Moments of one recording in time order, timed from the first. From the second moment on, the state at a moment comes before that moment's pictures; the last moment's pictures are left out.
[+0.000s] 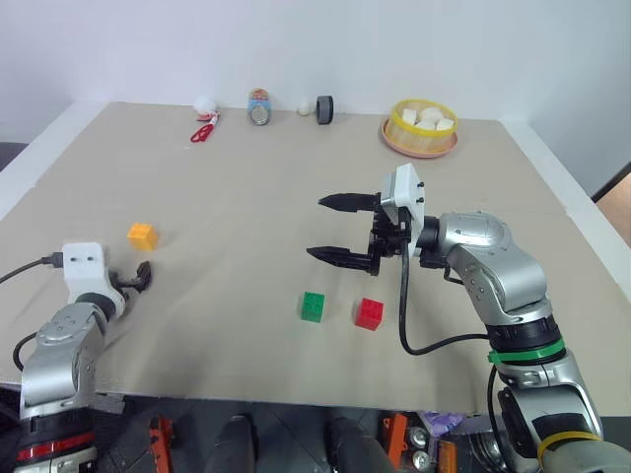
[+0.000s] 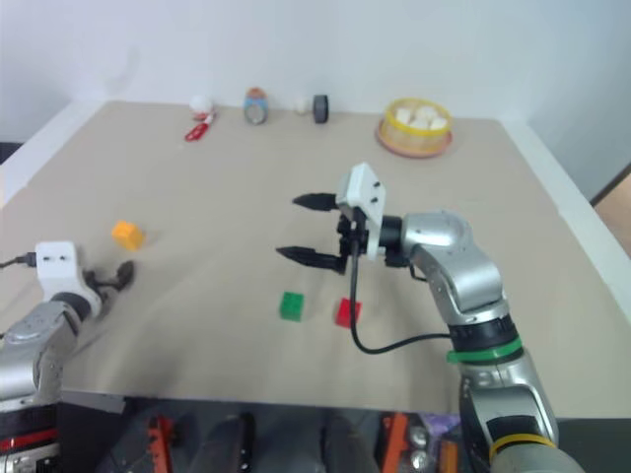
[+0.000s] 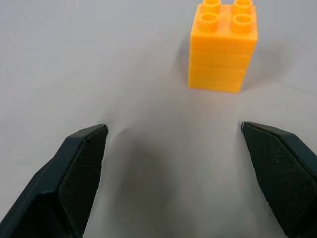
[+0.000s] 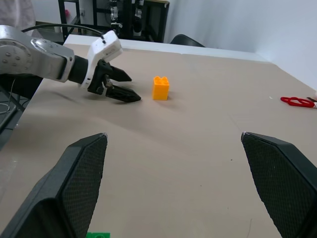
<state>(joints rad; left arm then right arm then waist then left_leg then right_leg) -0.22 0.46 0.38 -0.01 -0.25 0.57 -0.20 -0.68 -0.52 0.12 -0.12 0.43 0.43 1.03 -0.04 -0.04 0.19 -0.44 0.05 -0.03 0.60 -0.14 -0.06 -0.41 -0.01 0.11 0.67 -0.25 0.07</state>
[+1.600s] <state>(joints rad) -0.47 0.41 0.29 0.29 -0.19 0.42 -0.27 -0.69 -0.54 0.10 -0.11 0.43 0.43 1.02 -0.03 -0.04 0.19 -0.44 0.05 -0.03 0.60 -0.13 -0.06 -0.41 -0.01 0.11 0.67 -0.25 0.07</state>
